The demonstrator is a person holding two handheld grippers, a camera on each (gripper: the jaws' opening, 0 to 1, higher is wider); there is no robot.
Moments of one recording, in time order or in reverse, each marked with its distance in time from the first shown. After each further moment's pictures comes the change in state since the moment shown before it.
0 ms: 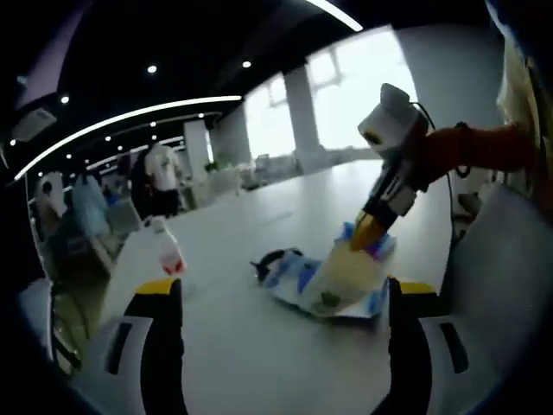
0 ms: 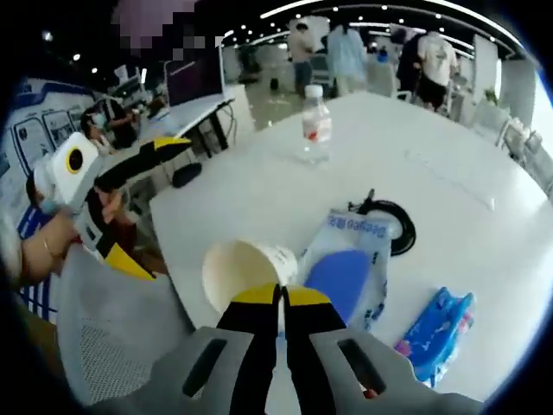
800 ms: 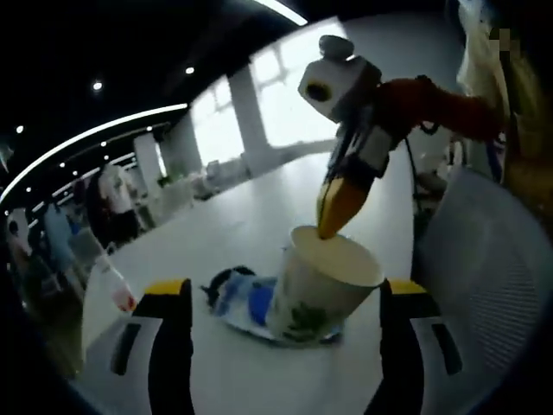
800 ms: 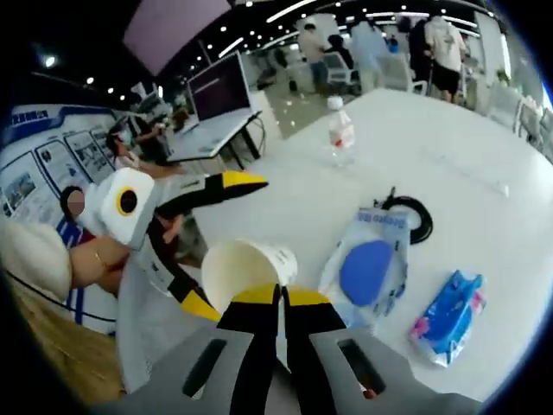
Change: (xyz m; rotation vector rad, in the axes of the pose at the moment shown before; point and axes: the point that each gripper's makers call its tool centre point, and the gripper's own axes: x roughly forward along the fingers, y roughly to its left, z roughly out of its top) left arm 0.025 -0.063 0.022 0.138 -0.026 -0.211; right arm -0.050 0.038 0.004 0.054 -0.015 0.153
